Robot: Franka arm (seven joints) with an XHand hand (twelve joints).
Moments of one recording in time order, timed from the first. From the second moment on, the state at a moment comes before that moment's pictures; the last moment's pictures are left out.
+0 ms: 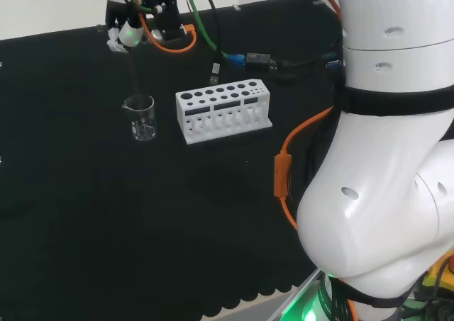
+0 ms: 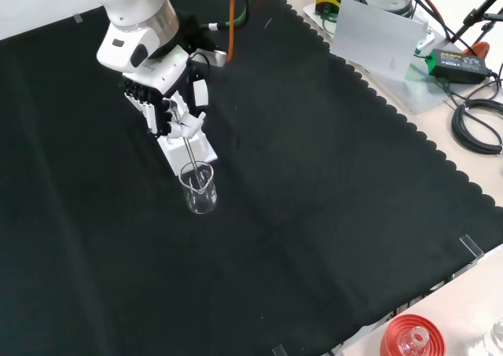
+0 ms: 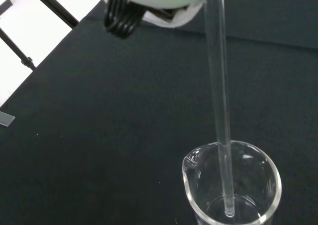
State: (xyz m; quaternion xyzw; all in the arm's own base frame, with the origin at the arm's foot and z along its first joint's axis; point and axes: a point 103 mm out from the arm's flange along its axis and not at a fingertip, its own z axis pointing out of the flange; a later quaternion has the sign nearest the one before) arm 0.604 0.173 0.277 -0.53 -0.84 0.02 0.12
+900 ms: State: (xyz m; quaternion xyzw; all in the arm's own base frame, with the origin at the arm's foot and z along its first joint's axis) arm 0.644 0.160 0.280 -0.53 -0.84 0.02 0.12
